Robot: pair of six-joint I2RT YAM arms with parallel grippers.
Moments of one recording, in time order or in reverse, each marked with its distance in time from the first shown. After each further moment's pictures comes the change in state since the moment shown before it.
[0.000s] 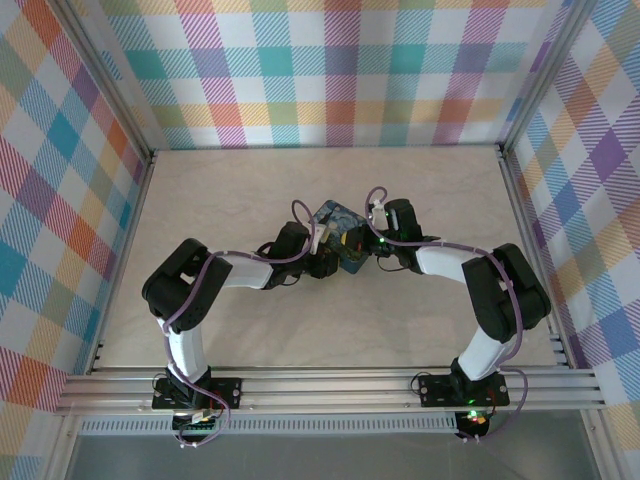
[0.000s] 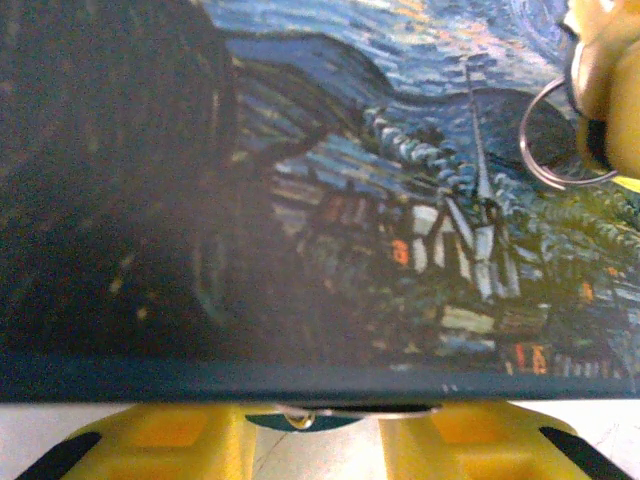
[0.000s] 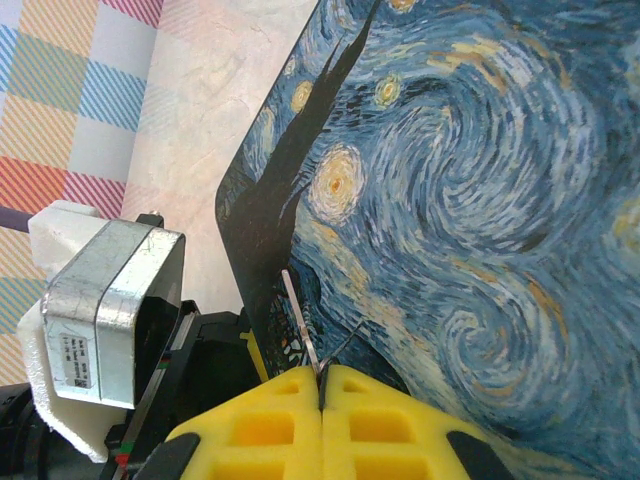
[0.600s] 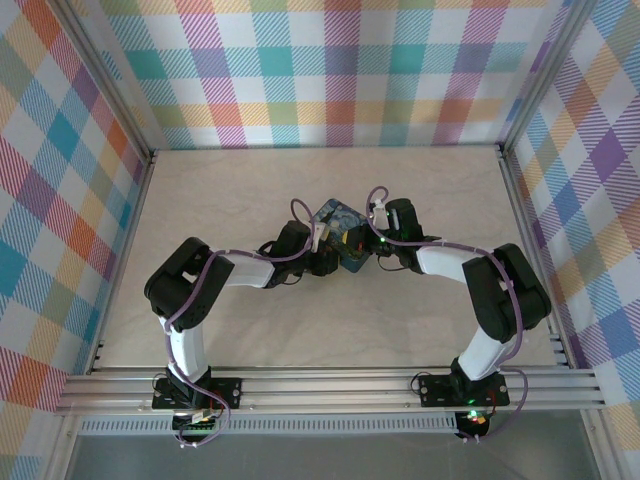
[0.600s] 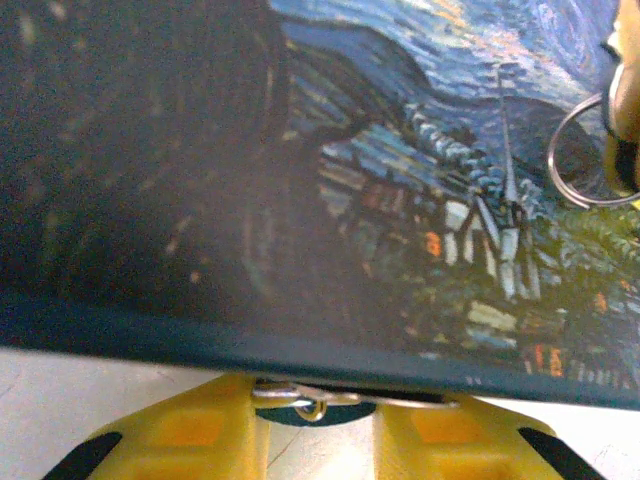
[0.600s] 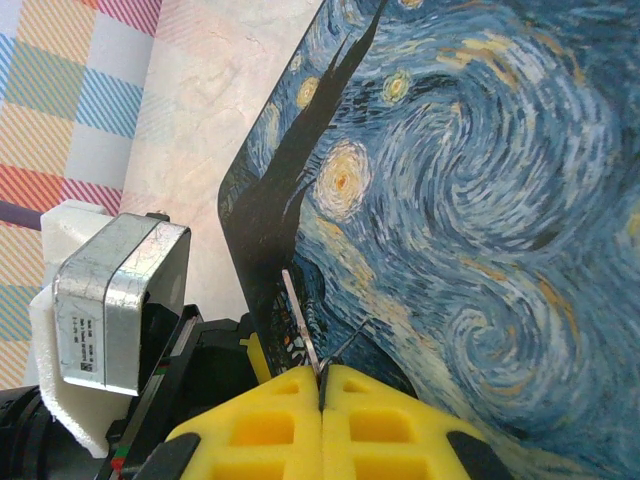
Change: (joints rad) left arm -0.002 0.013 0.017 -0.002 -0.003 -0.067; right arm -0.002 -0.003 -0.002 0.003 0.012 0.000
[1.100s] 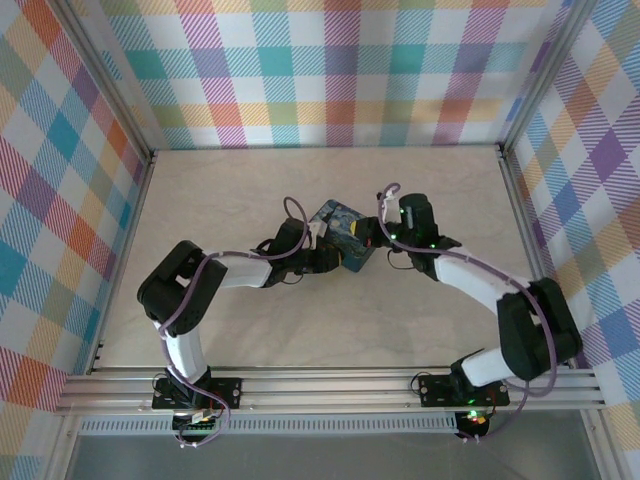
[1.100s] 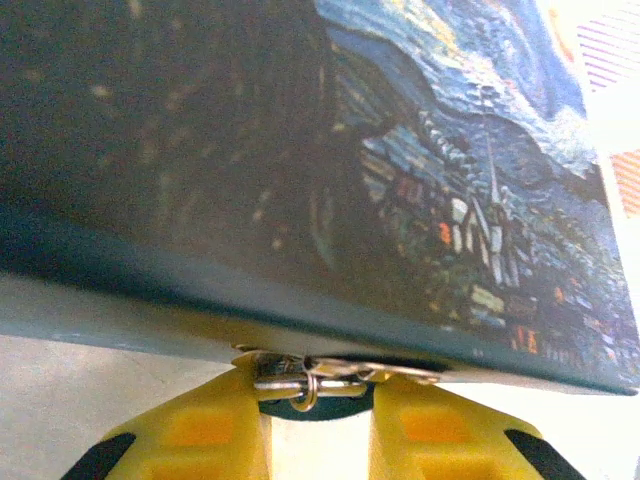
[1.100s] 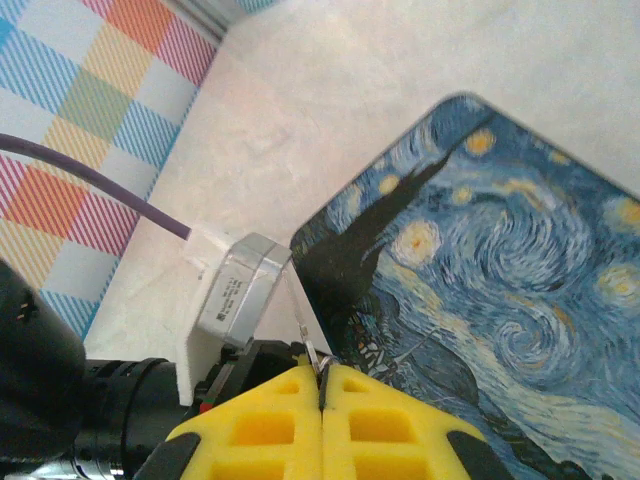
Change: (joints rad) left arm -0.001 -0.058 0.002 -0.038 0.062 -0.187; right arm 0.000 -0.279 -0.040 -0.100 0.093 -0.141
